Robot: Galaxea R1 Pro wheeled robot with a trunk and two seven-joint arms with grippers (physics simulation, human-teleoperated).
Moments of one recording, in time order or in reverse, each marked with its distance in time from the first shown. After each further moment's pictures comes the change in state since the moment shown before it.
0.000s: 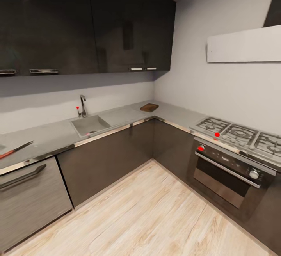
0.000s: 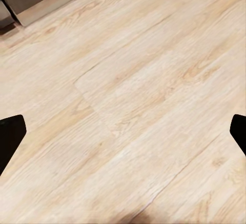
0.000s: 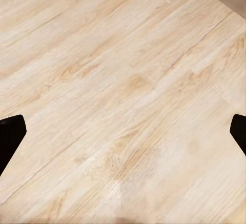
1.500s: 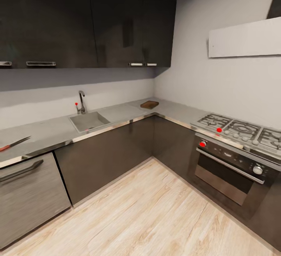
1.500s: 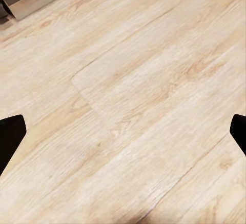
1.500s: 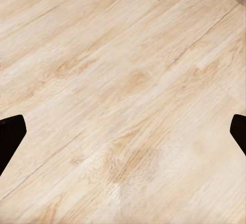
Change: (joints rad) left arm 0.000 0.000 0.000 0.000 0.000 0.000 0.000; right arm 0.000 0.000 -0.001 0.000 0.000 0.000 0.000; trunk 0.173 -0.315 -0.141
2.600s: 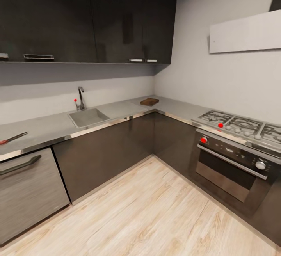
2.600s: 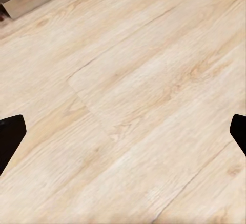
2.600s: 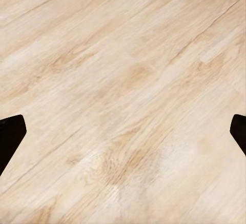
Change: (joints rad) left arm 0.000 0.000 -0.001 -0.021 0.000 0.000 0.000; right arm 0.000 0.000 0.000 0.000 0.000 0.000 -0.001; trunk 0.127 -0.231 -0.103
